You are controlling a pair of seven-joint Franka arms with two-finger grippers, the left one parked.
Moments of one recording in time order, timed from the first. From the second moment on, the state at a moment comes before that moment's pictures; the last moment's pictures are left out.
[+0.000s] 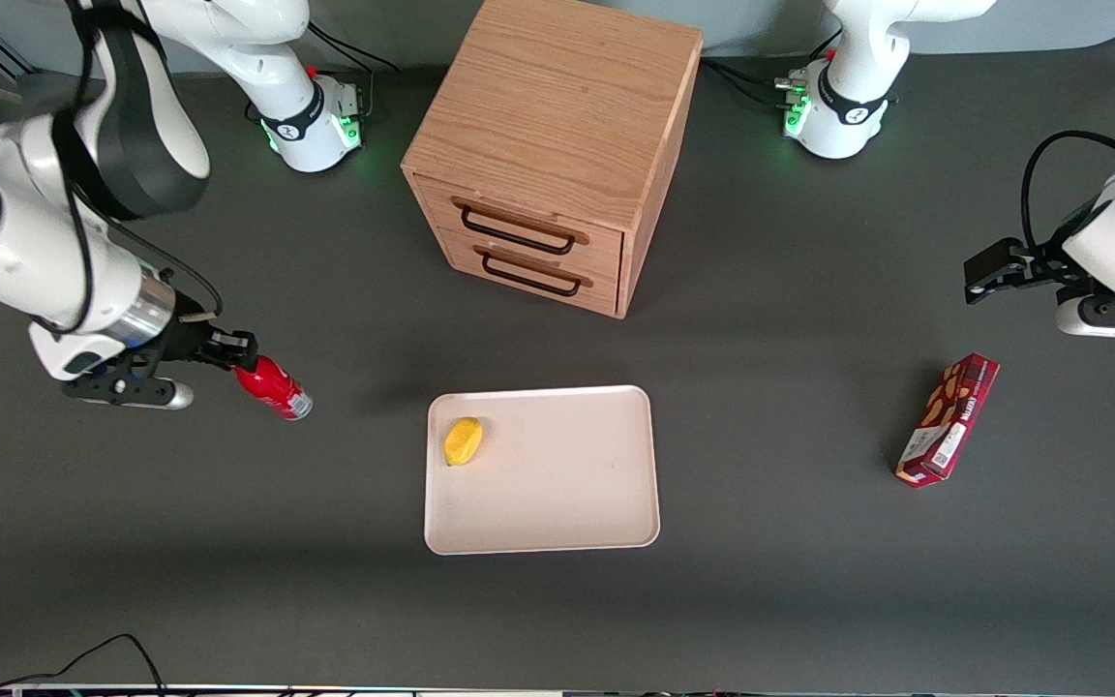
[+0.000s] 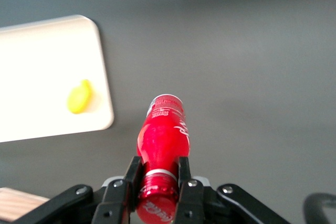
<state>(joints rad) -0.04 0.14 0.25 -1.67 0.00 1.84 0.33</state>
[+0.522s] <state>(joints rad) 0.17 0.52 0.25 -1.17 -0.04 1.70 0.56</state>
